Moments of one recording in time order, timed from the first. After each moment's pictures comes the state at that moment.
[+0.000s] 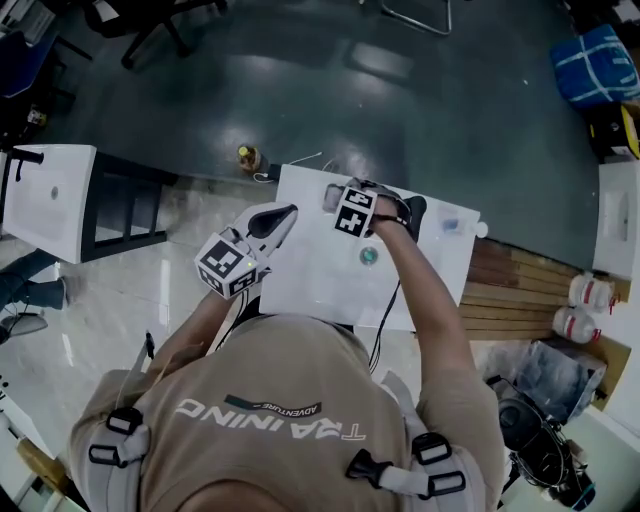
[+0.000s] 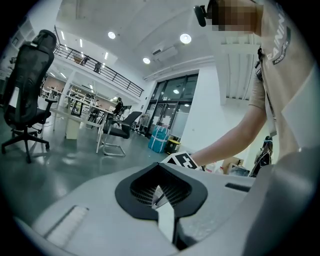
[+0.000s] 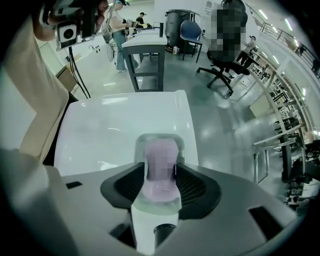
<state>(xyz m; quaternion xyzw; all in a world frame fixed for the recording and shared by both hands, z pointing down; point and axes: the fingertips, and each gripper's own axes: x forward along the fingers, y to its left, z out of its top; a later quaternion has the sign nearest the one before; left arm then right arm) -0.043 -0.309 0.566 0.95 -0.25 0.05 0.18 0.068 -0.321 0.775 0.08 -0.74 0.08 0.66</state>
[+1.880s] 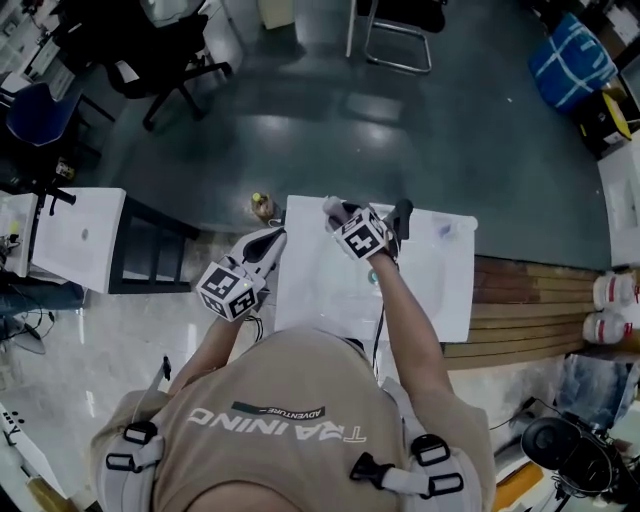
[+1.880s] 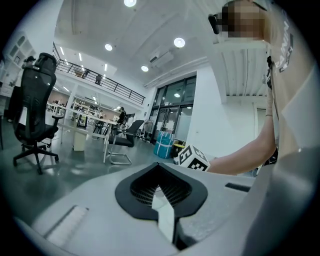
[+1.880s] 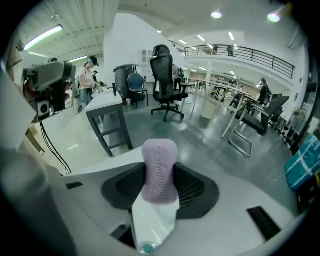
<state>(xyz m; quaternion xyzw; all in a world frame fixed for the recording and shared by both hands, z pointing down) -0.064 -0.279 0.520 0.94 -0.30 0.04 0.15 0.056 -0.347 0.669 0.37 -0.82 0.15 0.41</state>
